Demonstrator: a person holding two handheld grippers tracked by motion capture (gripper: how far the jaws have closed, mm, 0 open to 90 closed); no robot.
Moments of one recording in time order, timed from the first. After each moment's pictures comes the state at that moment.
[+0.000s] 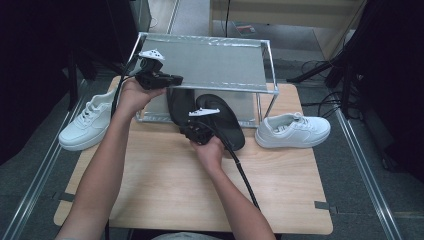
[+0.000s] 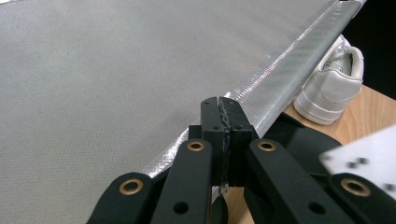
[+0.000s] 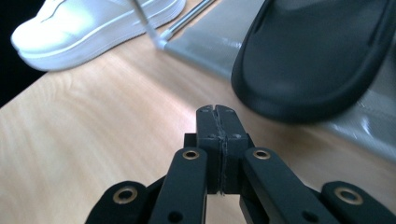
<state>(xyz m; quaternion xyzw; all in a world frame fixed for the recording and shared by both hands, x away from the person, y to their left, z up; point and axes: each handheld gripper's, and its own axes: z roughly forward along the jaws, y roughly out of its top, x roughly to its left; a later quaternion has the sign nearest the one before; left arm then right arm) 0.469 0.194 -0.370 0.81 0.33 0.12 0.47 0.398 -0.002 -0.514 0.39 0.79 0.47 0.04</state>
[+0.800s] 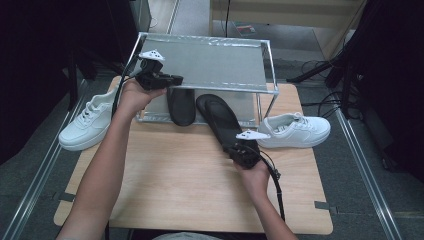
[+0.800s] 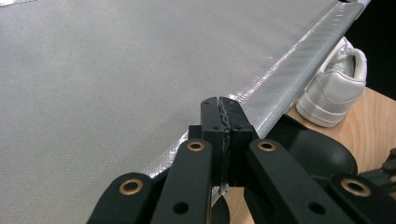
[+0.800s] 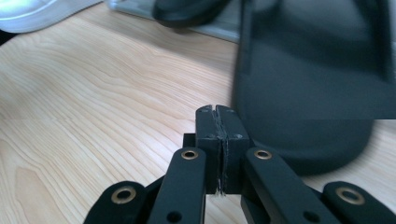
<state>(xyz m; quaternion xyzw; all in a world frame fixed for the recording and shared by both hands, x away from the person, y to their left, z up) 0.468 0.194 -0.372 0.81 0.33 0.13 0.47 0.335 -0.137 -0.515 0.43 0.77 0.45 0.10</state>
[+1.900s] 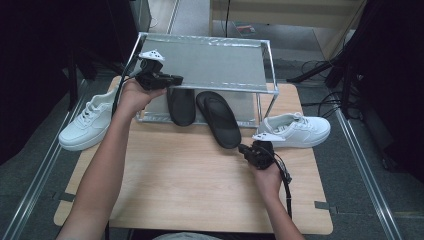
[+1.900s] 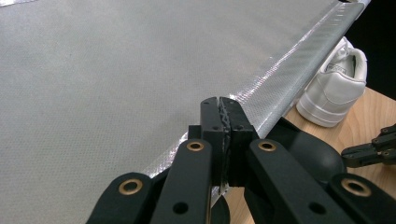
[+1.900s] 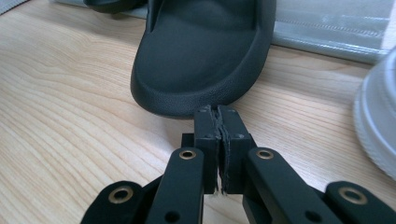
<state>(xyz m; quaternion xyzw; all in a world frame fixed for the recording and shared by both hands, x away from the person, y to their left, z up) 0.468 0.194 -0.372 0.81 0.33 0.13 0.47 0.342 -0.173 -0.529 0.48 0.76 0.43 0.12</state>
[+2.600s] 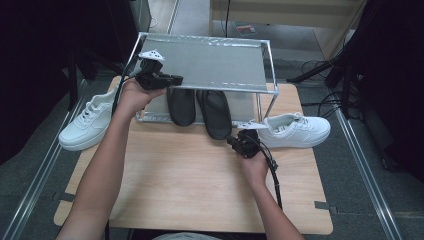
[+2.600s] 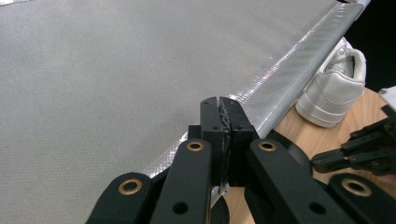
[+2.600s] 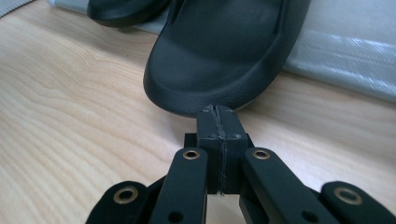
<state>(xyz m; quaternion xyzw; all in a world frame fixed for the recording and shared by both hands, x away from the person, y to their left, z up) 0.468 0.195 -0.372 0.81 0.33 0.13 0.47 0.378 -0.132 -0.526 0.46 0.77 0.42 0.11</state>
